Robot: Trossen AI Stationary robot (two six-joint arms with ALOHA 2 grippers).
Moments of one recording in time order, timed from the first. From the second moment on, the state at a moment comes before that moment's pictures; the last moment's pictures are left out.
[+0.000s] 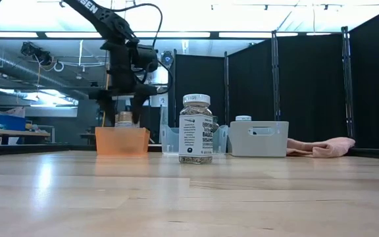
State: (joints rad) left arm 0.67 1.67 1.25 -0.93 -0.10 -0.60; right arm -0.06 1.16 1.86 -1.43 0.22 0.22
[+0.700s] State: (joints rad) left arm 0.59 1.42 1.25 -0.94 0.18 -0.39; right arm -0.06 1.16 1.86 -1.43 0.22 0.22
